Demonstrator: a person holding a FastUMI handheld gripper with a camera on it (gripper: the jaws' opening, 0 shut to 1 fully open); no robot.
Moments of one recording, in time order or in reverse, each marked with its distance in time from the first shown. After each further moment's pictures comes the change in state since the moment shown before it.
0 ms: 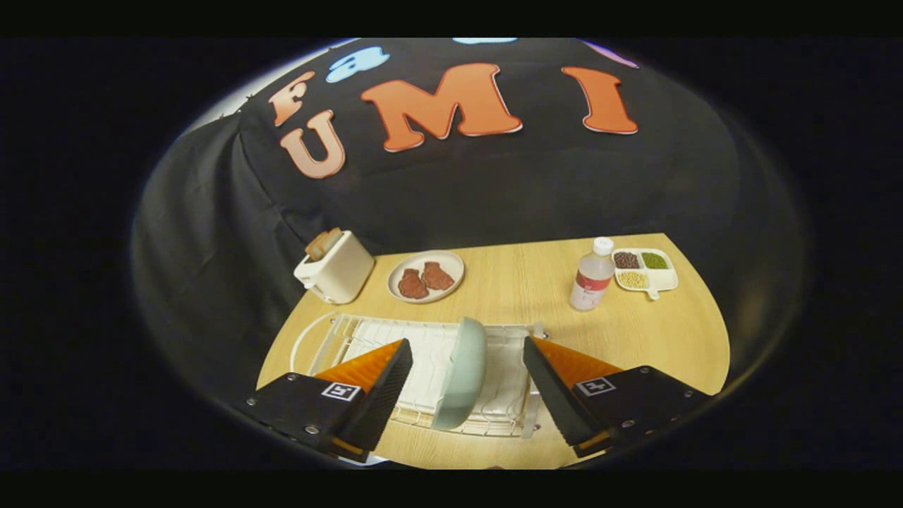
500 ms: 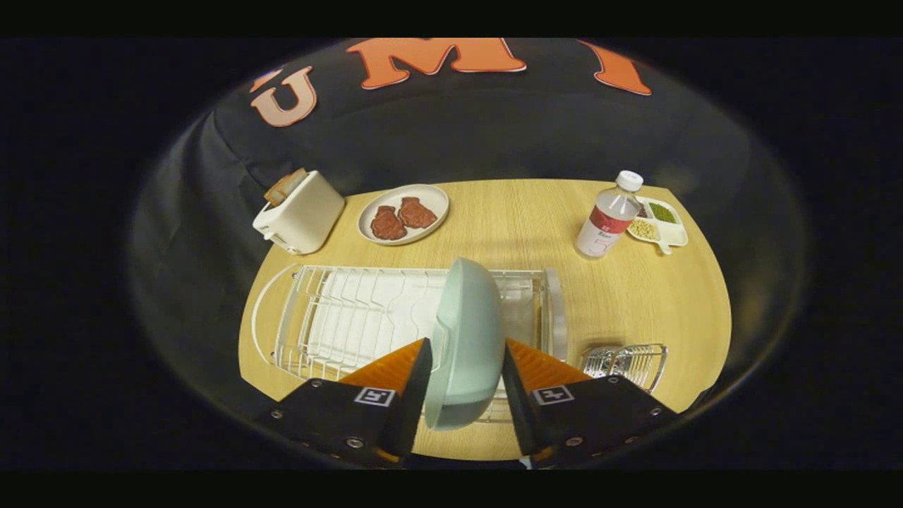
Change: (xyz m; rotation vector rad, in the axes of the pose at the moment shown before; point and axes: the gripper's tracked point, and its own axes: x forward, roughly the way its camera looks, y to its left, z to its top) arm 0.042 0.005 -0.054 -0.017 0.262 -0.092
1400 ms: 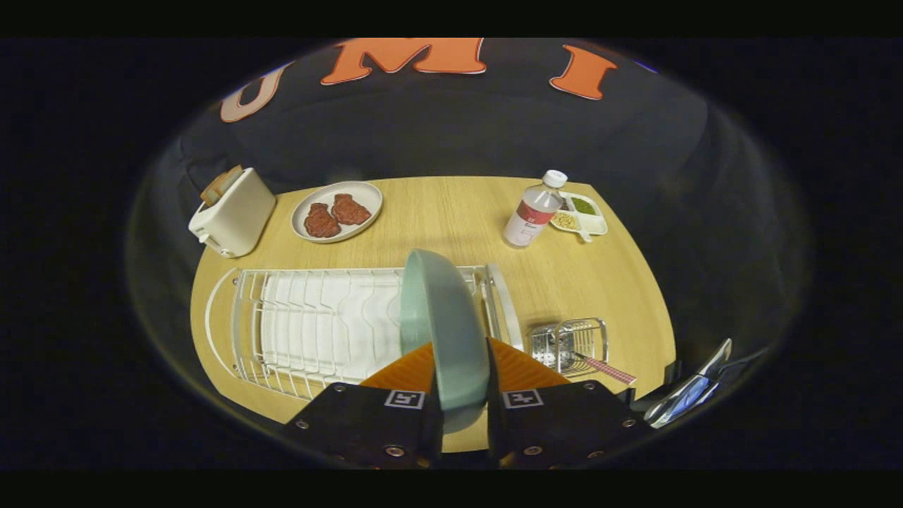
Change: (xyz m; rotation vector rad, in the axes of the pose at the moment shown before) arm -0.043 -0.026 0.001 0.057 -0.037 -0.345
